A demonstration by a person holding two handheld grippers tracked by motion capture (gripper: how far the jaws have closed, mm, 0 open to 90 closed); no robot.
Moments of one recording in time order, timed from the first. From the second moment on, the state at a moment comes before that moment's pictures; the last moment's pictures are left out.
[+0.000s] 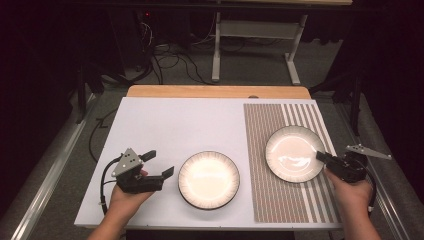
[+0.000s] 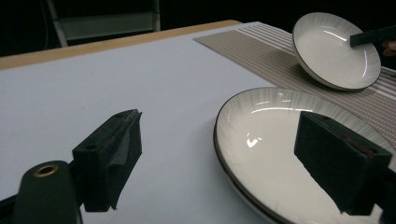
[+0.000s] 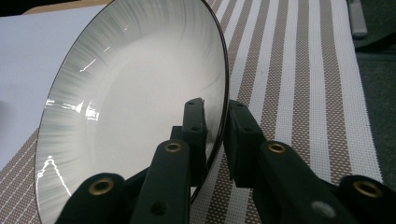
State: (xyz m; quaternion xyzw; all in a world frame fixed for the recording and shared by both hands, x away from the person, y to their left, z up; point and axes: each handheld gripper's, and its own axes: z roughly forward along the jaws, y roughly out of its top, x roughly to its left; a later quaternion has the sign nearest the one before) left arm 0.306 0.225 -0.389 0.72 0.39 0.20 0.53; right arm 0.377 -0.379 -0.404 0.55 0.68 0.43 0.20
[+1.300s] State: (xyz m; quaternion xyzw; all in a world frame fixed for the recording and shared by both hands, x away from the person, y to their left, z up) left arm 0.303 0.230 -0.391 0.71 0.40 0.21 0.54; right arm 0.344 -0.331 -0.371 0.46 0.70 0.47 0.27
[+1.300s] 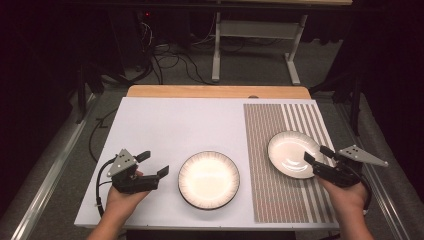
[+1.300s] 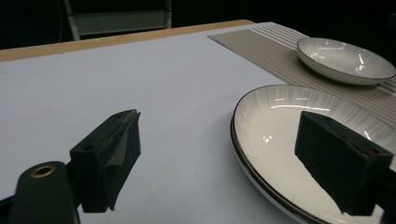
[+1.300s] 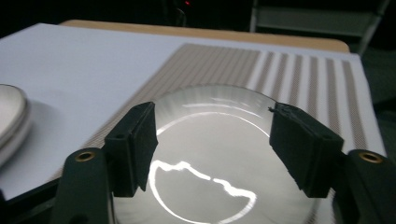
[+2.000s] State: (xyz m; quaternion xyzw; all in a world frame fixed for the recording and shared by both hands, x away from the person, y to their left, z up) left arm 0.296 0.231 -0.383 0.71 0.40 0.23 0.54; right arm 0.308 -0.243 -0.362 0.35 0.74 0.52 0.26
